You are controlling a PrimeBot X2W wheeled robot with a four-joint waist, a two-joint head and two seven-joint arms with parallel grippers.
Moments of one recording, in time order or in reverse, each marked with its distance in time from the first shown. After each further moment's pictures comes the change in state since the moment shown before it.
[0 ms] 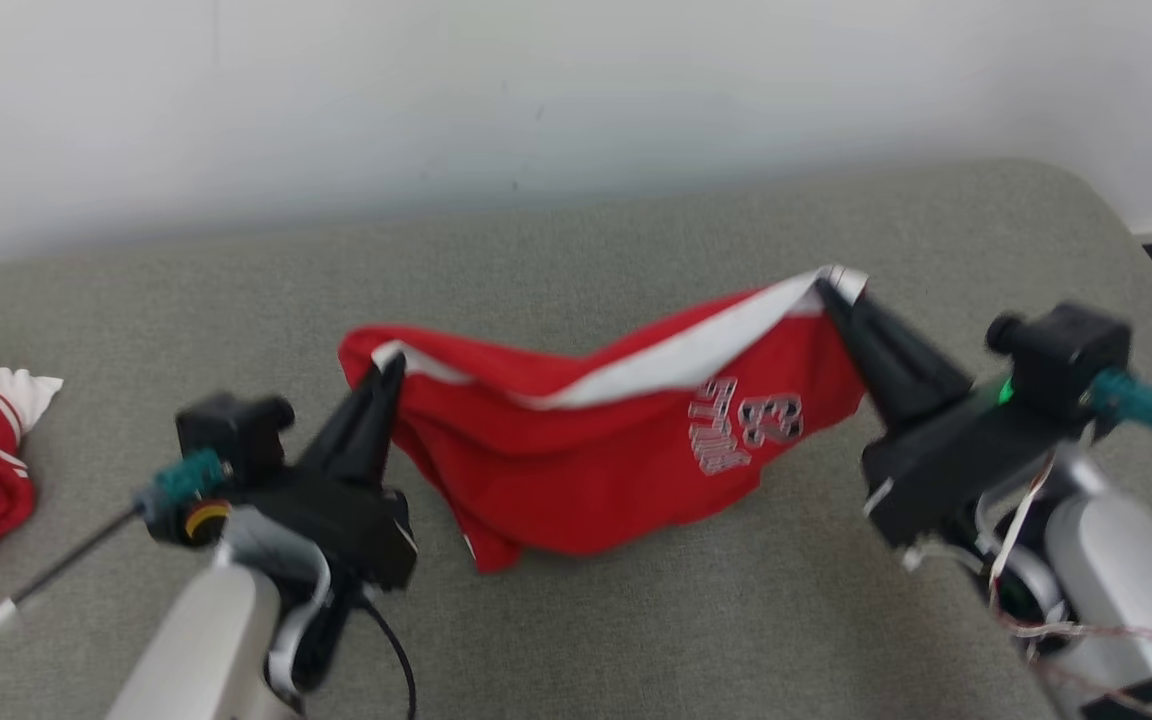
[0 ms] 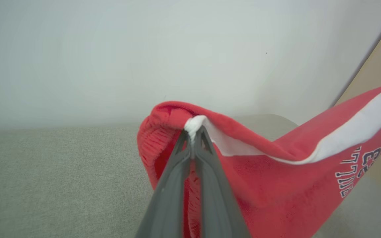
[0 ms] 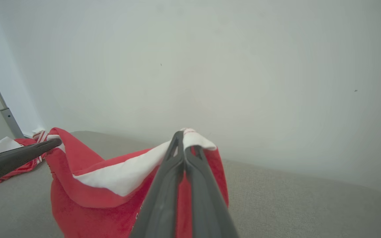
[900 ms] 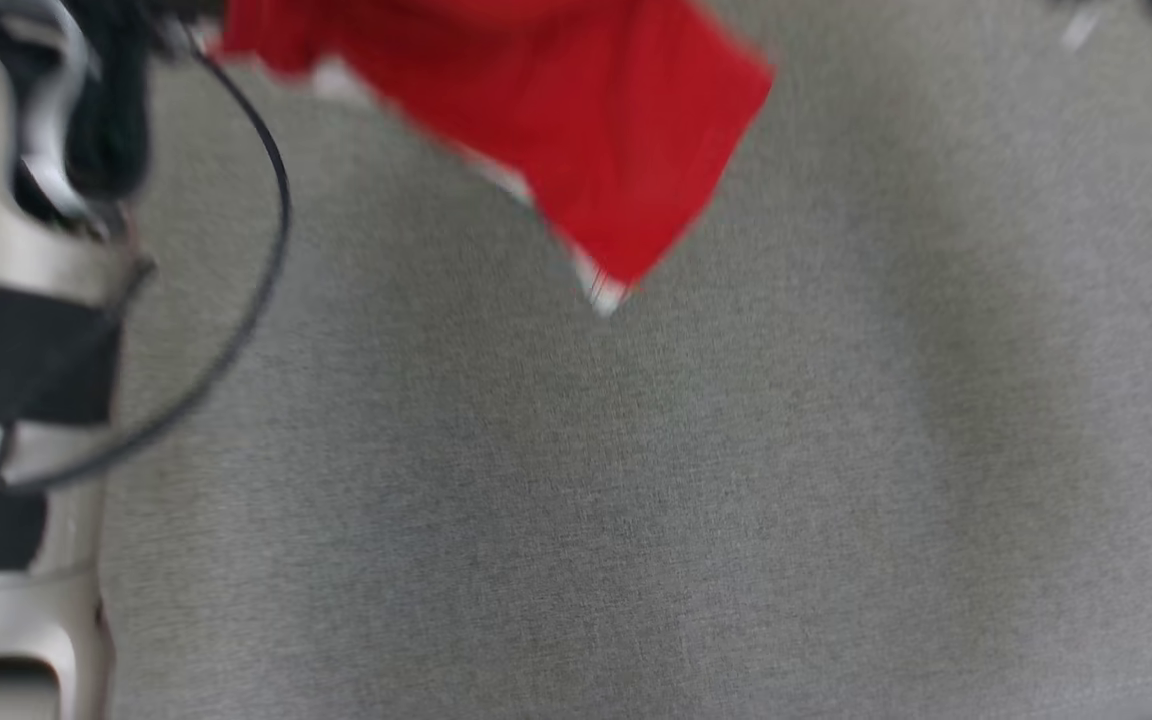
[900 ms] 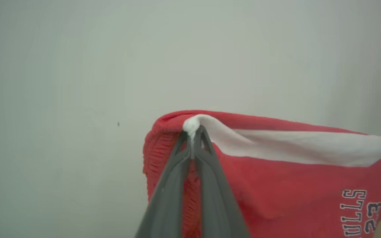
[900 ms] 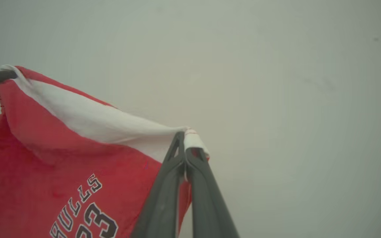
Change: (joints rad) left arm -0.720 0.046 0.116 0.032 -0.058 0.047 -0.006; right arm -0.912 -0.170 0.249 0.351 -0.028 0.000 -0.242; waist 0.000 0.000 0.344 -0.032
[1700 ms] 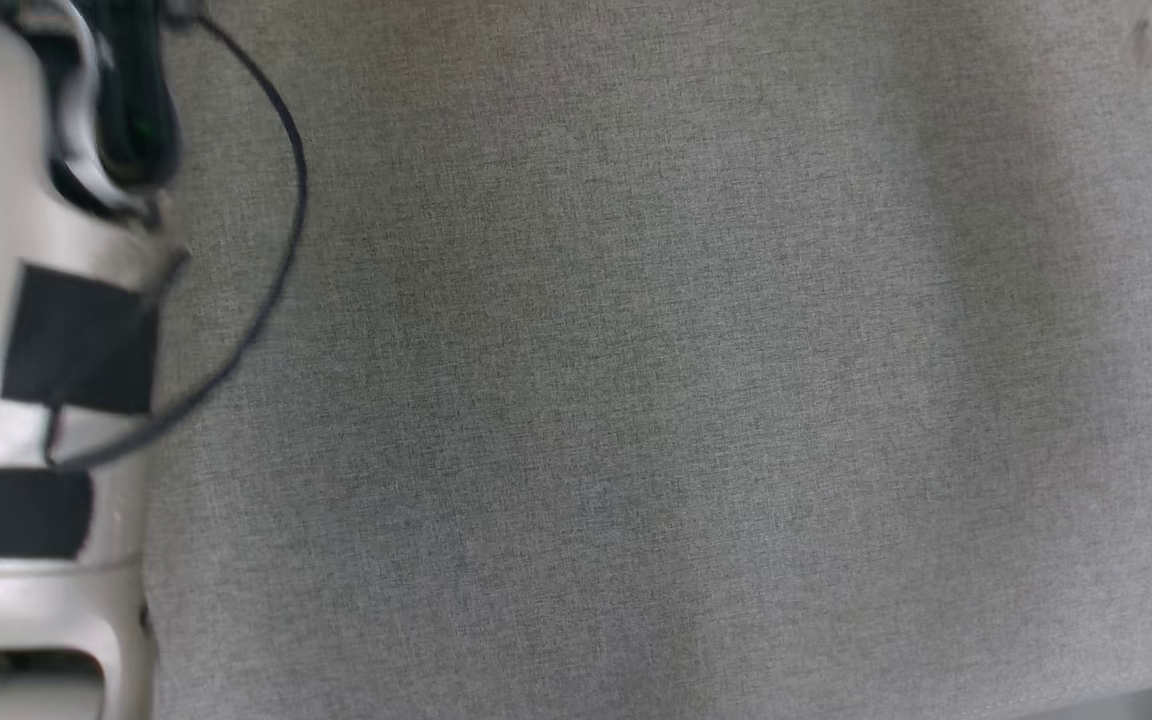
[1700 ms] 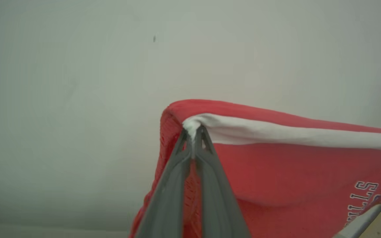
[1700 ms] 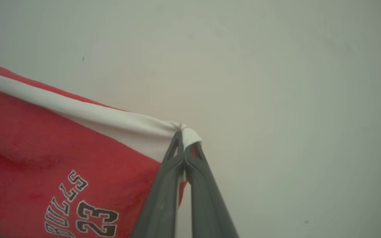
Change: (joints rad) left arm -0.040 -0.068 0.064 0.111 0.019 0.001 -0.215; right arm -0.020 0.146 -0.261 0.071 -0.419 0.002 -0.148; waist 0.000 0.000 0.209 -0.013
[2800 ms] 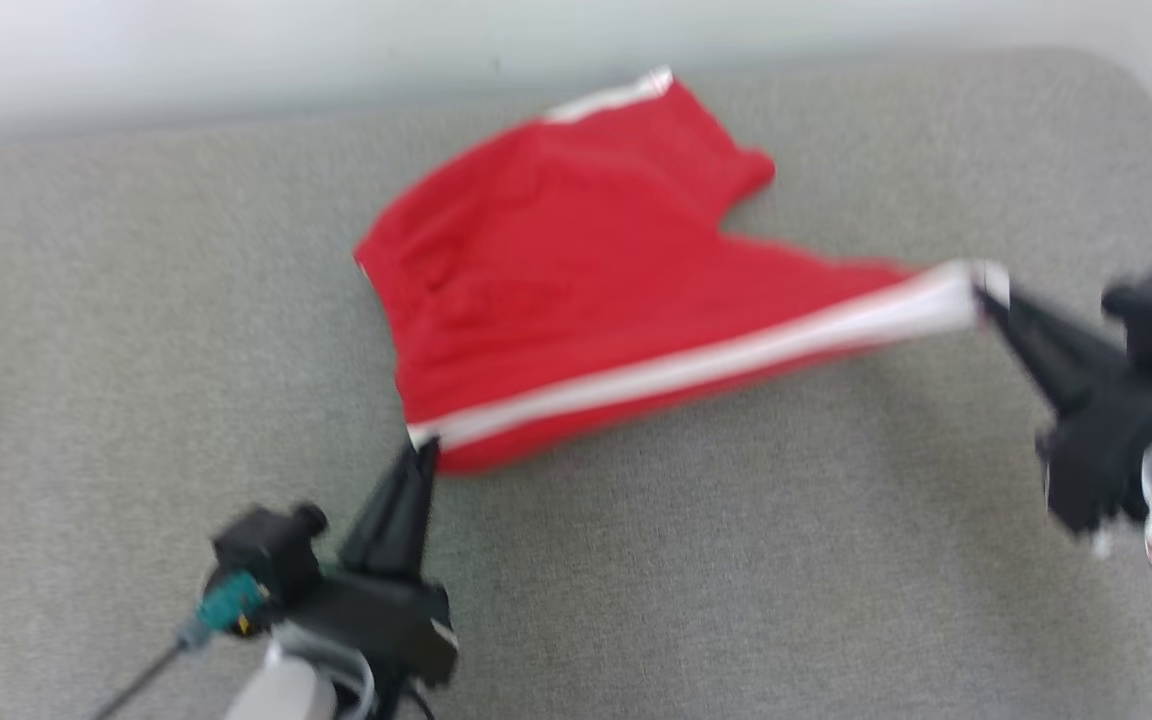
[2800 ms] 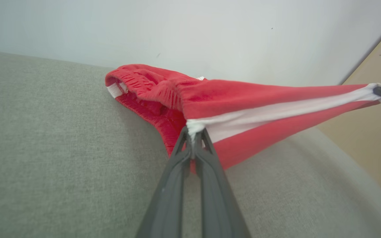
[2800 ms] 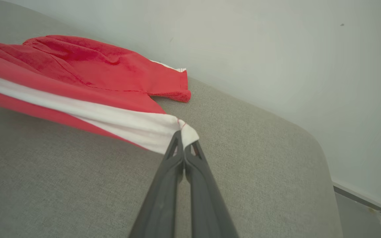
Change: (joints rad) left arm 0.842 0.005 -0.249 -0.116 0.015 -0.051 -0.006; right arm 0.797 -0.383 0.131 -0.373 0.492 0.000 0.505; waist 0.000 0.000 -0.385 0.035
